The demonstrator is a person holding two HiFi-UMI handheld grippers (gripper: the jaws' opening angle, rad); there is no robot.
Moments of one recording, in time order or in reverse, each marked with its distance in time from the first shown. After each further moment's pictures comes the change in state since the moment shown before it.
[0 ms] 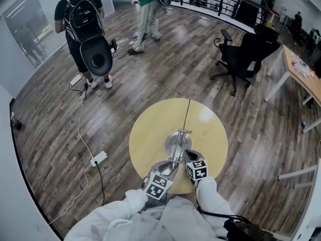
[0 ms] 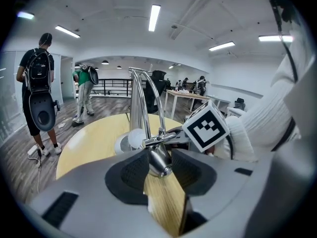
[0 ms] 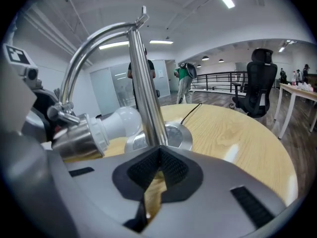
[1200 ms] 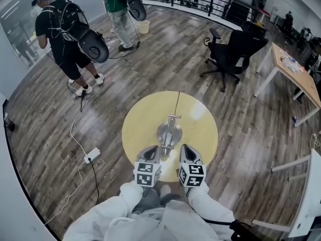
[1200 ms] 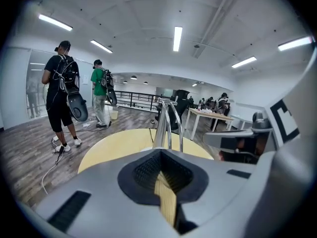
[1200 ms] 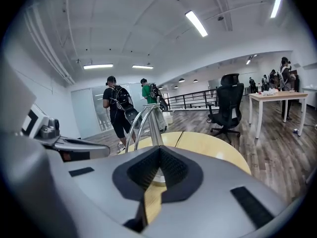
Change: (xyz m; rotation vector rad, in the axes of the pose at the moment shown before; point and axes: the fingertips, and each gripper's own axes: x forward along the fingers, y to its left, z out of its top) left arm -0.055 0.028 0.025 -0.215 -0.203 0.238; right arm -0.139 0.046 0.066 0.141 -0.263 -0.233
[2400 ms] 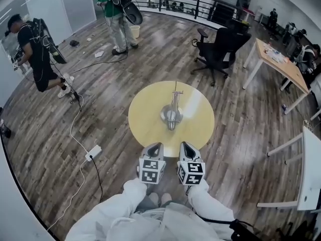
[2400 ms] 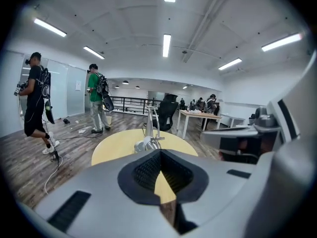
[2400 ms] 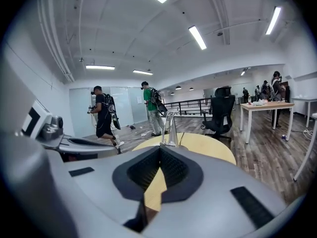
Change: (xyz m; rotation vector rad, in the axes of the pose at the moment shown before) left arm -0.152 -0.030 -0.049 0.071 -0.035 -0.077; right arm -0.143 0.106 -0.034 -0.034 -0.064 -0.082
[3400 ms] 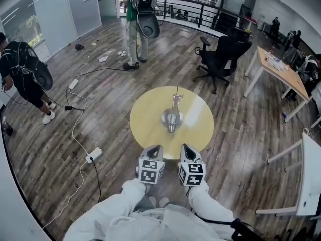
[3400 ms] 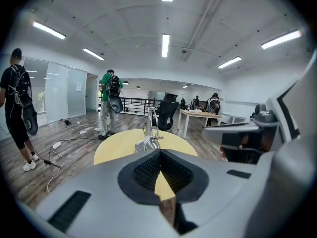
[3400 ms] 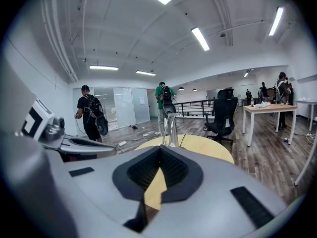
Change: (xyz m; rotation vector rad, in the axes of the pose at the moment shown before) left arm -0.011 -0.013 -0.001 0.020 0.005 0.014; right arm -0.018 -0.008 0.005 -0.028 -0.010 0.026
